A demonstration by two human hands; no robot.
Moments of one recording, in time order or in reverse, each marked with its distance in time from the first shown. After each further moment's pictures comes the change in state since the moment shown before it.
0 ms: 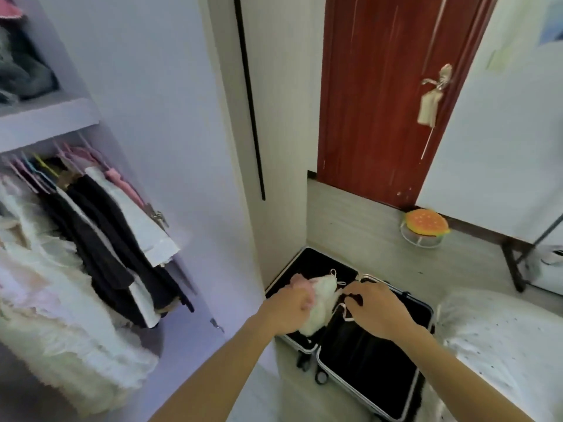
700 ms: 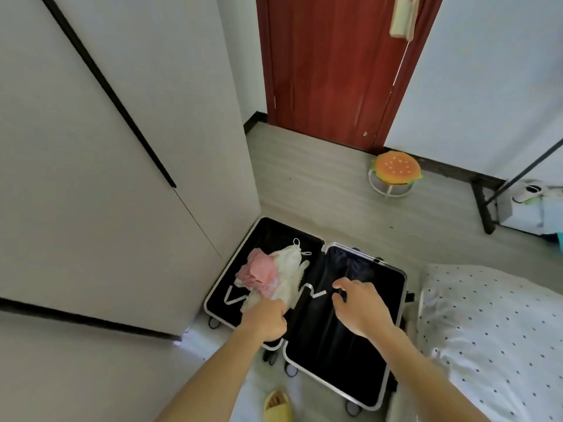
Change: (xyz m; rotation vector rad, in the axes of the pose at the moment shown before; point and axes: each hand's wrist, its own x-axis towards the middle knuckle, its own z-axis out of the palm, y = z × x) left_hand 0.322 -0.010 0.084 0.153 -0.337 -0.109; right_hand 0.214 0.189 0.035 0.118 -0.021 0.362
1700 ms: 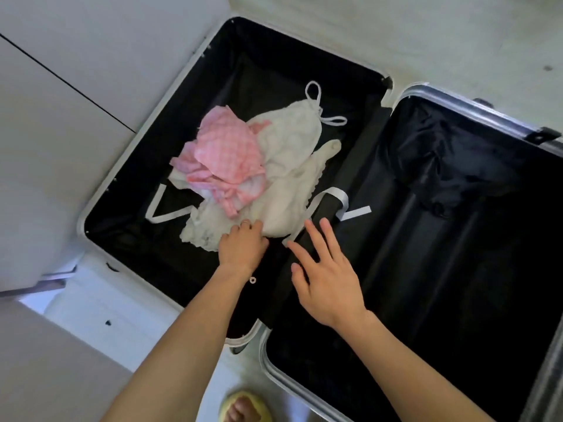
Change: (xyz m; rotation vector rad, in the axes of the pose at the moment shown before) left_hand 0.571 -0.246 0.395 0.205 0.180 -0.250; right_hand 0.337 0.255 0.592 -0.091 -0.076 -0.300
